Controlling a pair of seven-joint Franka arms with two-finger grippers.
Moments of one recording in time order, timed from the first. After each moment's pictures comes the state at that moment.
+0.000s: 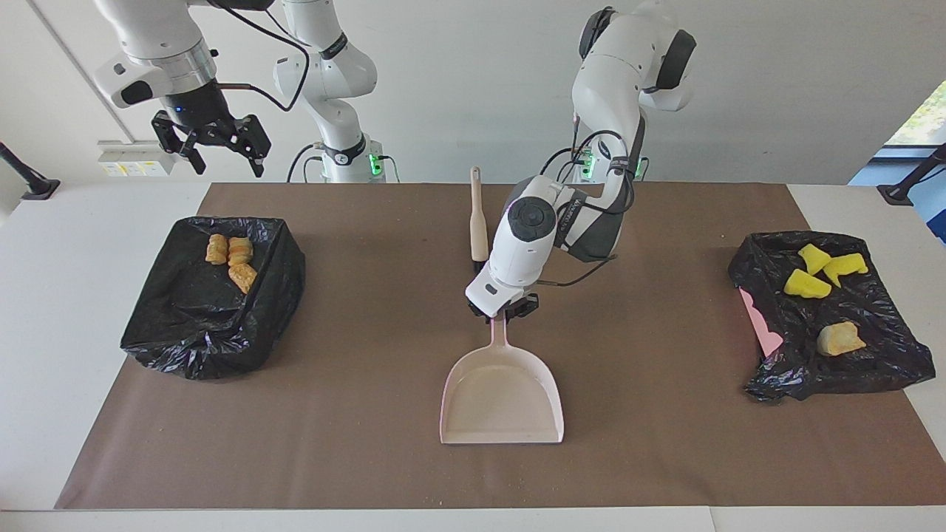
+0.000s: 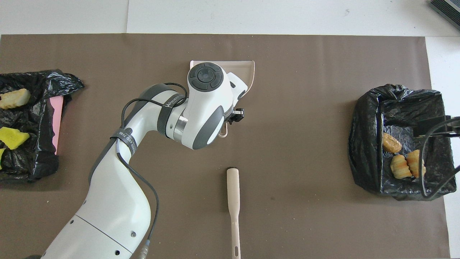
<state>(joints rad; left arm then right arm) -0.59 0.62 -0.04 -1.38 -0.11 2.01 -0.51 0.10 -0.10 -0.12 -1.60 -0.04 1.51 0.03</state>
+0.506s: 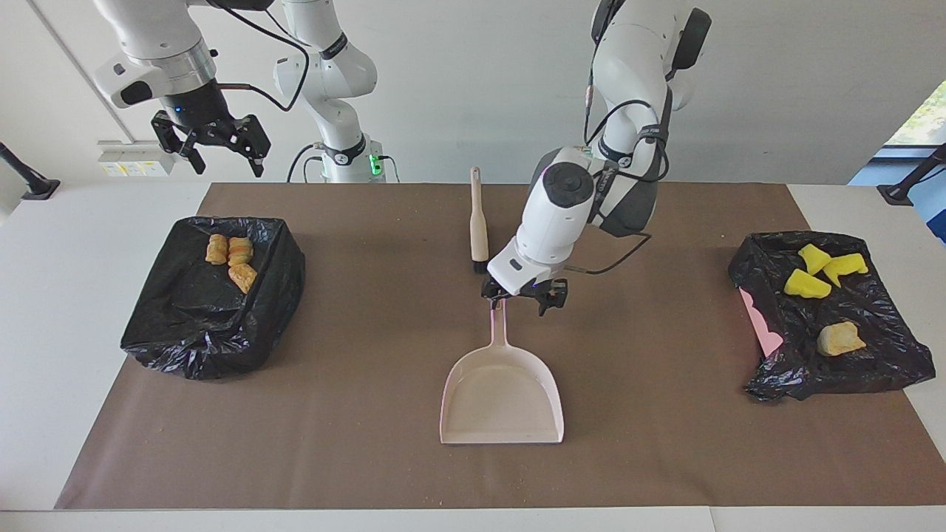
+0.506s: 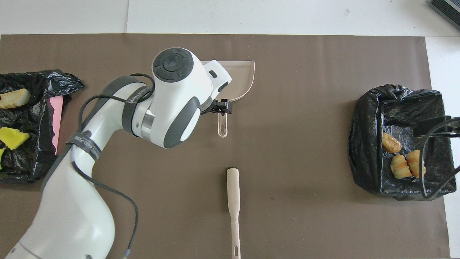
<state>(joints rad) -0.49 0.41 -0.01 -1.47 -0.11 1.92 -0.28 0.10 -0.10 -0.12 -1.60 -0.04 1.51 0.03</state>
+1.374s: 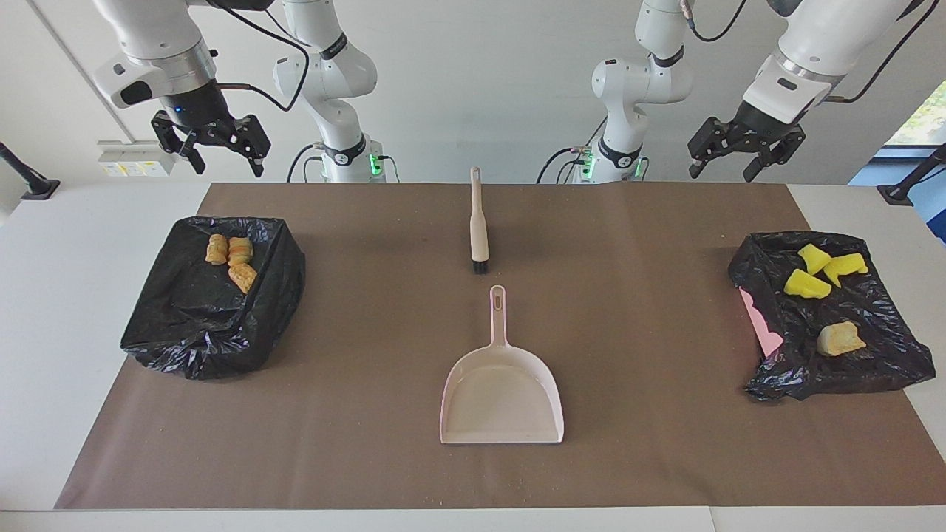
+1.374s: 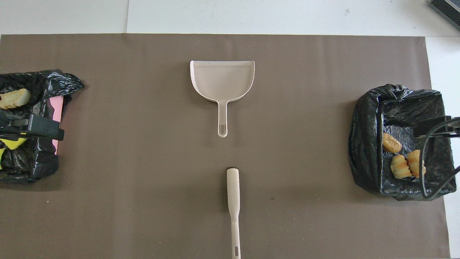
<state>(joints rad) -0.11 -0.06 0.01 -1.51 -0.07 1.40 -0.05 0.10 -0.10 -0.12 -1.60 -0.04 1.51 0.03</state>
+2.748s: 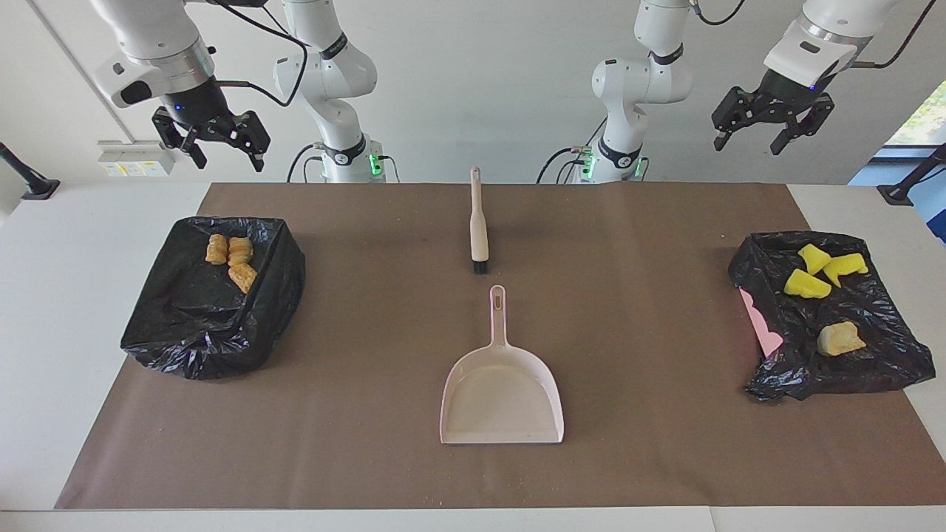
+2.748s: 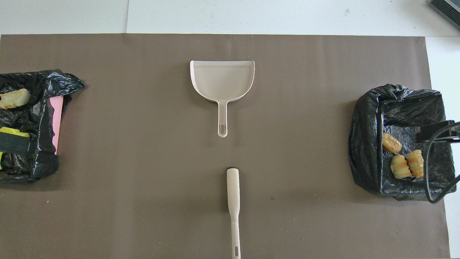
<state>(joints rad) -0.11 -0.11 0.04 -1.51 -0.02 1.36 0.06 0.09 -0.10 -0.13 -1.59 -0.04 1.46 0.03</state>
